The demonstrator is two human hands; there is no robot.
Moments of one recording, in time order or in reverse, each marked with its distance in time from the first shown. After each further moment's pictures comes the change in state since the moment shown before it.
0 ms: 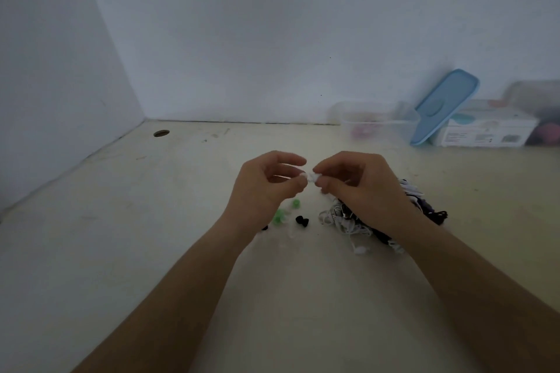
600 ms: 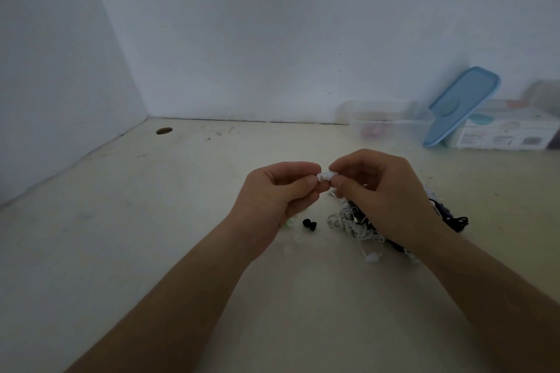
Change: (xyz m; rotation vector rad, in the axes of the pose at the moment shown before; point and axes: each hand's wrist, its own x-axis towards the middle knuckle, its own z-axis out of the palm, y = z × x) left_hand -0.005 -0.001 0.007 -0.562 -0.078 -0.251; right_hand -0.008 -0.005 0.001 0.035 0.069 0.033
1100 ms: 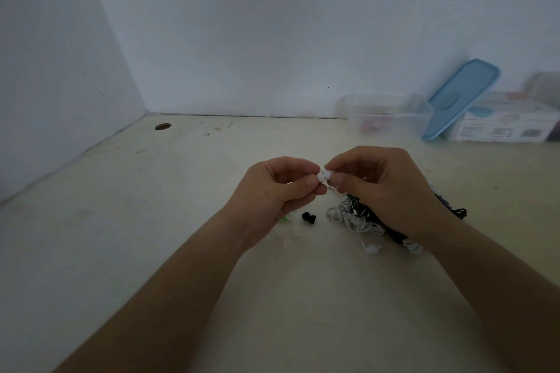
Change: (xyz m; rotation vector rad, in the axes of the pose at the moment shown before) left_hand -0.001 0.003 -0.004 0.046 -0.106 -0.003; right_hand 0.001 0.001 -0.008 0.022 -0.107 -0.041
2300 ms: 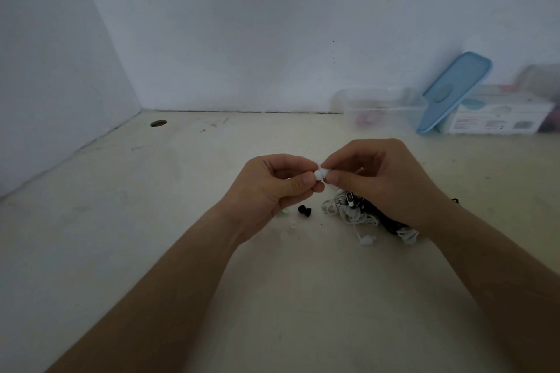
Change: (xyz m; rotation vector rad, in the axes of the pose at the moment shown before) left_hand -0.002 0.001 0.001 0.046 -0.051 -0.011; right_hand -0.003 -0.008 -0.007 -0.002 -0.091 -0.062
